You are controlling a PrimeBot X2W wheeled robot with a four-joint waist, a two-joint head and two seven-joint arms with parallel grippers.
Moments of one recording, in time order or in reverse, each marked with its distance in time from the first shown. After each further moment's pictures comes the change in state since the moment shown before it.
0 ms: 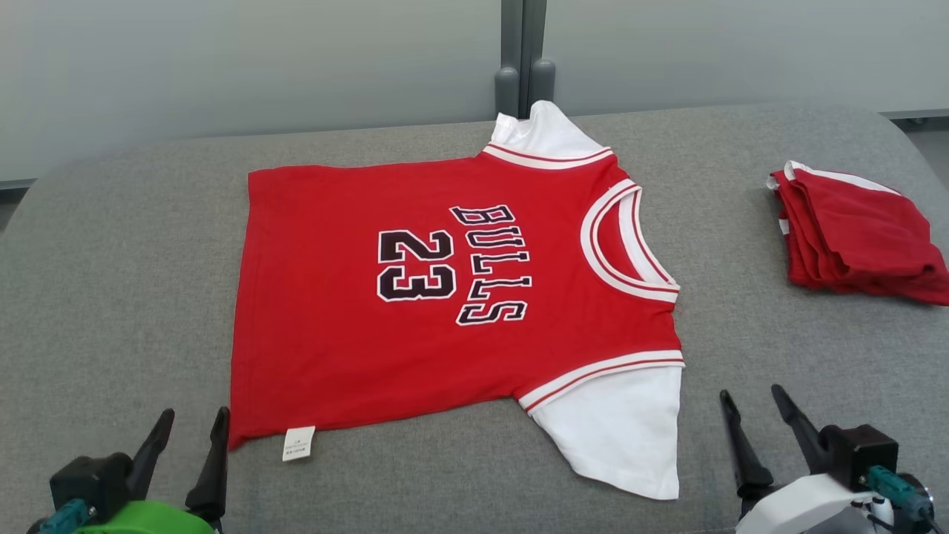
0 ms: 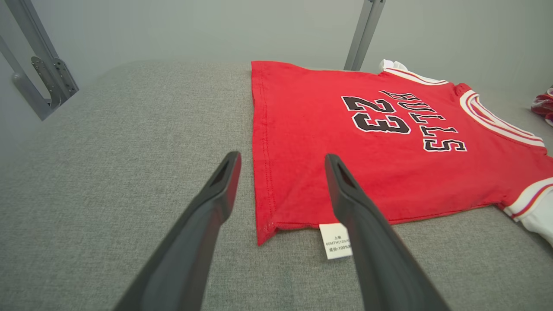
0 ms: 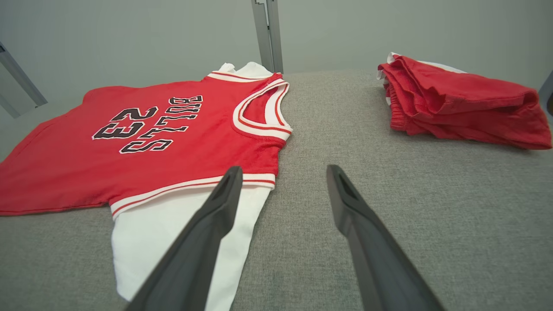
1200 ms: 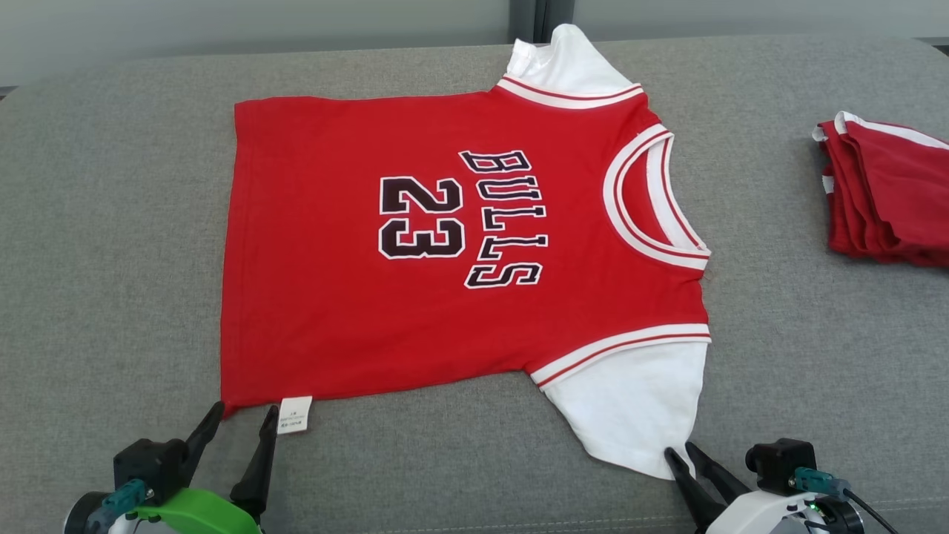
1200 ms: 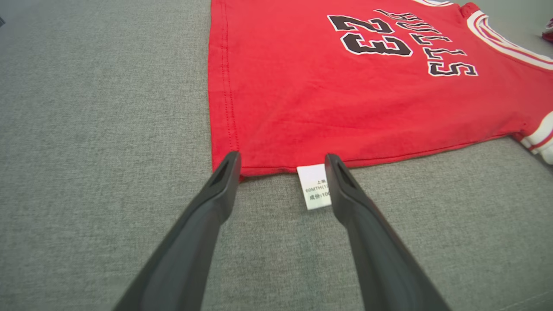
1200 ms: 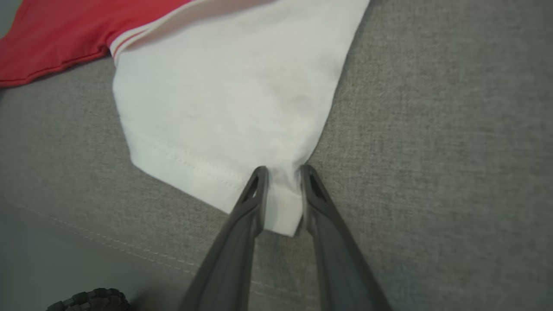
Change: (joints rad) left arm -0.053 -0.032 -0.091 0.029 0.072 -0.017 0.022; right arm -0.041 0.040 0.119 0.151 0.055 0.136 0.175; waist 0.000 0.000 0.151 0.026
